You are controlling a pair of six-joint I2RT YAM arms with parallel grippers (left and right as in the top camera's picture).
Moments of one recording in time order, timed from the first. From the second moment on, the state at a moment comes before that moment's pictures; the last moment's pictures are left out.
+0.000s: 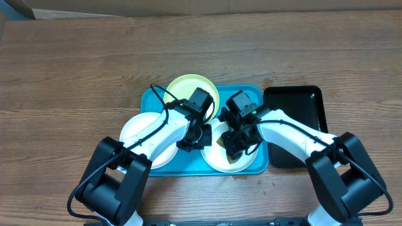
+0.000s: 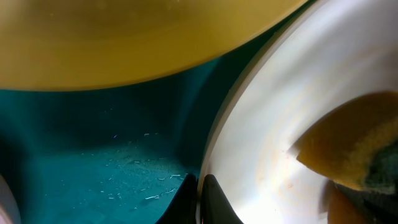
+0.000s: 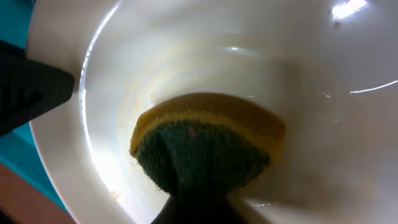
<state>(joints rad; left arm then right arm) -0.55 1.80 1.07 -0.76 0.18 -0.55 0.57 1.81 1.05 -0.71 -0.35 0.13</state>
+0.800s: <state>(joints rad) -0.55 1.80 1.07 -0.76 0.18 -0.55 0.48 1.83 1.21 -0.96 -0.27 0.05</state>
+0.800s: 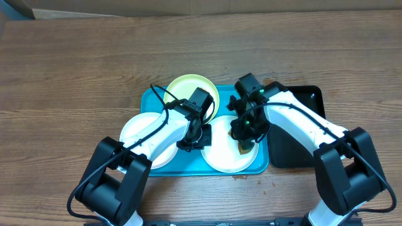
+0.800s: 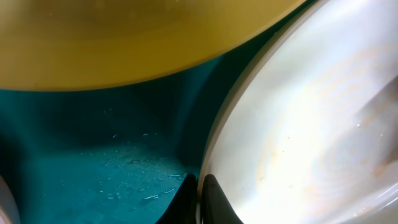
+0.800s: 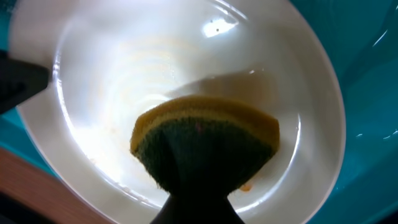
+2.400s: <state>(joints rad) -0.55 1.80 1.07 -0.77 0.17 -0.55 0.52 1.83 1.05 -0.82 -0.60 0.08</state>
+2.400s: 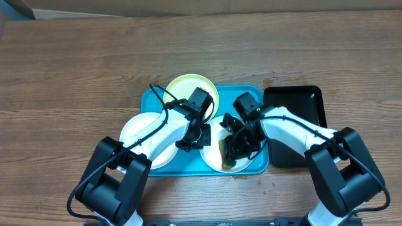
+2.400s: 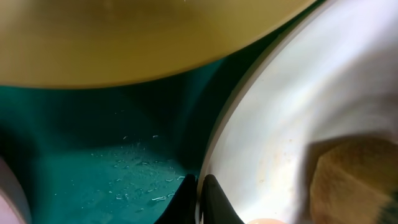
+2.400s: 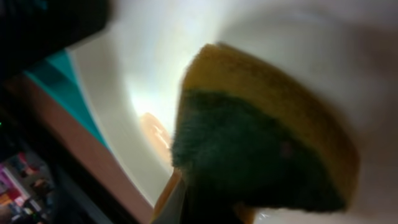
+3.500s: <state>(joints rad) -0.55 1.80 1.07 -0.77 0.18 -0.55 0.10 1.84 1.17 -0.87 0.08 0.29</state>
